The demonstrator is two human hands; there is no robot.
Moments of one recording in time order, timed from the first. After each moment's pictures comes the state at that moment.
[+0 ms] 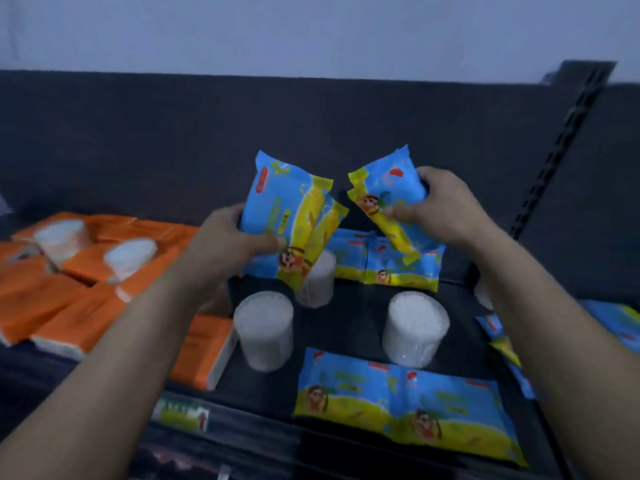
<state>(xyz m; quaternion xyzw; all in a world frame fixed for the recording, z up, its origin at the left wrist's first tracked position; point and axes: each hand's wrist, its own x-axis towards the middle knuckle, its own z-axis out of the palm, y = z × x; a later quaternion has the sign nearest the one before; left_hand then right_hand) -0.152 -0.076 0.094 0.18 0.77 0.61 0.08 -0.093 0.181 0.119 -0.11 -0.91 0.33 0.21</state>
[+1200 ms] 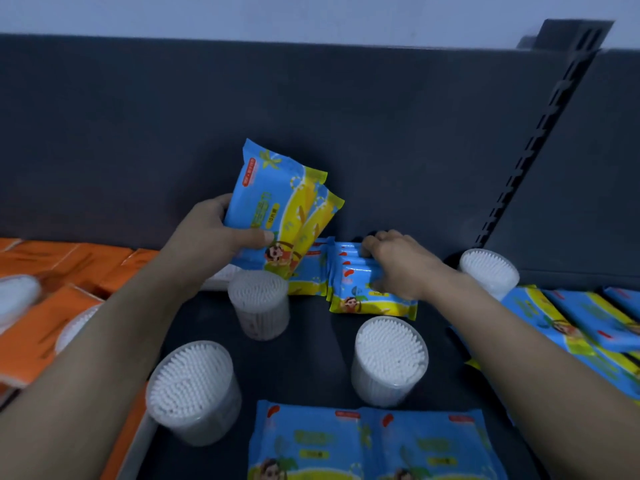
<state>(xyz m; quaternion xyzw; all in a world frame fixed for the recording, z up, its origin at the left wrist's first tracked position) -0.227 0.000 0.075 0.23 0.75 0.60 0.15 -0.137 0.240 0.027 -0.06 -1.00 0.00 -0.01</state>
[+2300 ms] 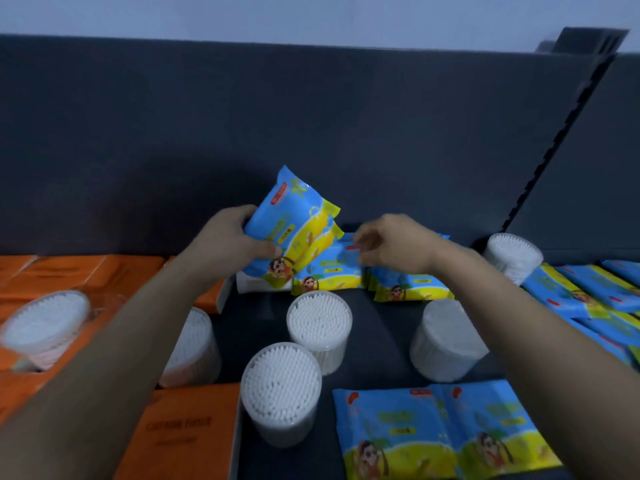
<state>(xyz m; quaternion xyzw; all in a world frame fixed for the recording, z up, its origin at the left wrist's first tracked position) -0.289 -0.055 0.058 0.30 0.80 0.49 0.16 -0.164 0.150 0.065 -0.14 -0.98 0.15 0.01</state>
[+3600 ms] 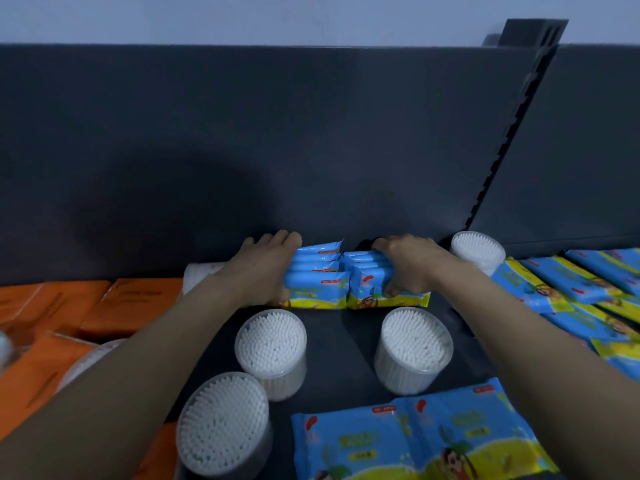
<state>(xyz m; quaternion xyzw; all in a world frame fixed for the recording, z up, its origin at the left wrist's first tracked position) -0.285 0.039 0.008 0.54 0.84 0.02 -0.01 -0.134 0.227 0.031 -0.21 -0.97 -0.01 -0.09</state>
